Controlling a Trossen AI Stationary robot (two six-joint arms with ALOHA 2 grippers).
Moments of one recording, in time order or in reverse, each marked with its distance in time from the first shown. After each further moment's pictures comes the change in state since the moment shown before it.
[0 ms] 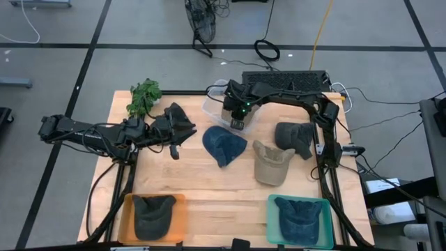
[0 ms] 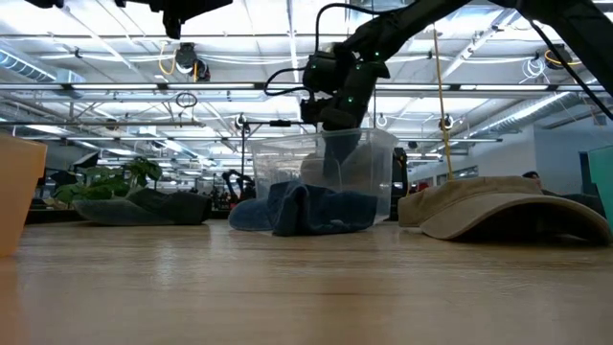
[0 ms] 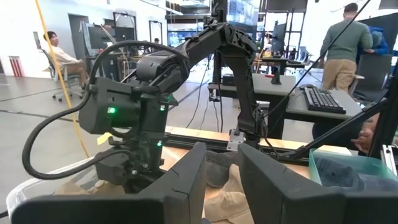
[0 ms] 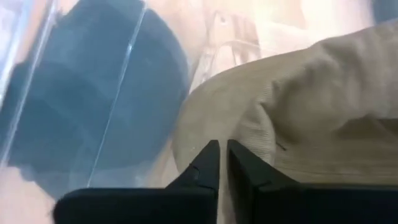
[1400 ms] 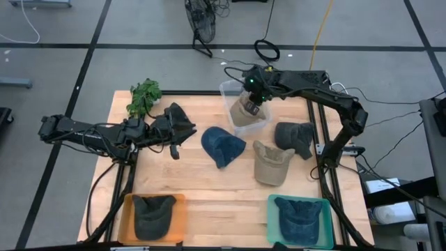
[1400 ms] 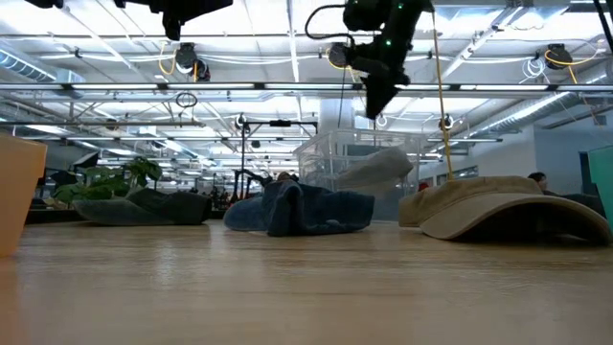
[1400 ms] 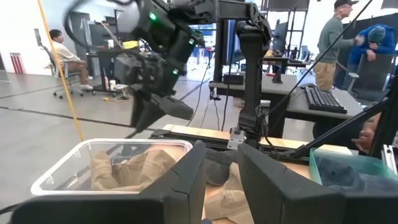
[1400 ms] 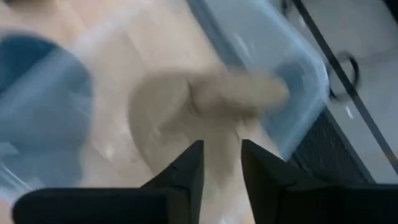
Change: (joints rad) left arm 0.001 0.000 0.000 -0.008 -0.003 -0.013; right arm -0.024 -0.326 -0.001 -0.228 0.315 0.264
